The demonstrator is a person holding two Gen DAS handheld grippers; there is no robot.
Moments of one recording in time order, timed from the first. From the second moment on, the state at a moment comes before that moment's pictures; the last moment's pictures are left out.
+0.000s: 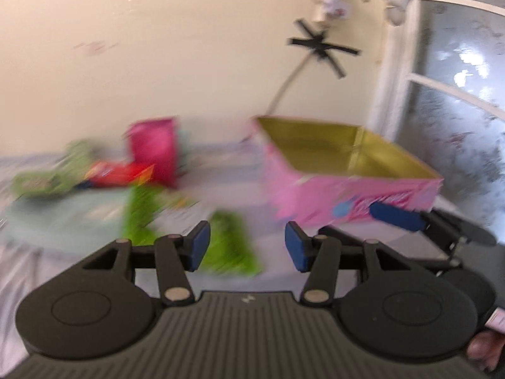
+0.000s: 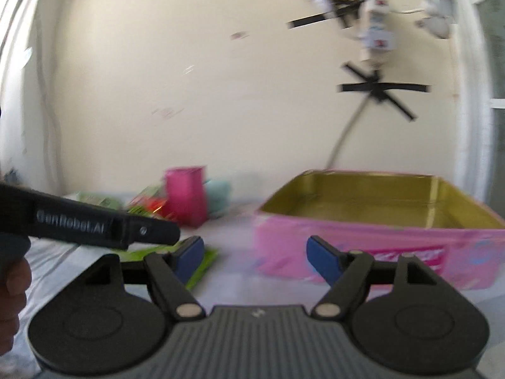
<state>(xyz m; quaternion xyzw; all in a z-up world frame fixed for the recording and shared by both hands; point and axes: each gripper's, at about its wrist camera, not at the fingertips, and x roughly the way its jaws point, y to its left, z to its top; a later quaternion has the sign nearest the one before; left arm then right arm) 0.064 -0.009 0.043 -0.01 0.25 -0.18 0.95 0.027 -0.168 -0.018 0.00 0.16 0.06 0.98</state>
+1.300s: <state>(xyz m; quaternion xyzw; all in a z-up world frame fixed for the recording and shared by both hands) 0.048 0.097 0.001 -0.10 0.24 -0.09 0.96 0.103 -0.055 -0.048 -0.18 0.24 0.12 0.95</state>
